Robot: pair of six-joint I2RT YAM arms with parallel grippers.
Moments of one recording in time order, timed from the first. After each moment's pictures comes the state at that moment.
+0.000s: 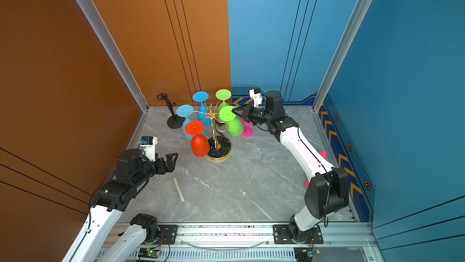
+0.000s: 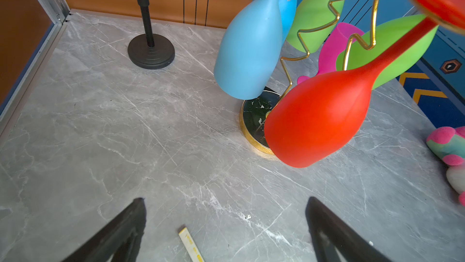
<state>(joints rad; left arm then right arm) -0.19 0.65 0.75 -0.62 0.07 -0.24 0.33 1.56 1.43 -0.17 -0.74 0.91</state>
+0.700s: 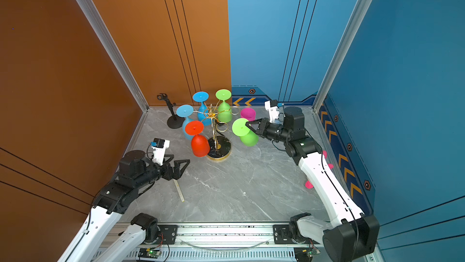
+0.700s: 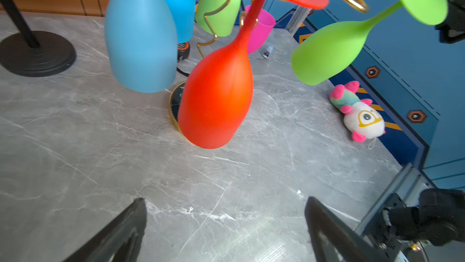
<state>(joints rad) -0.31 0.64 0.74 -0.58 0.33 -0.23 0.26 1.18 1.15 -0.31 -0.72 0.77</state>
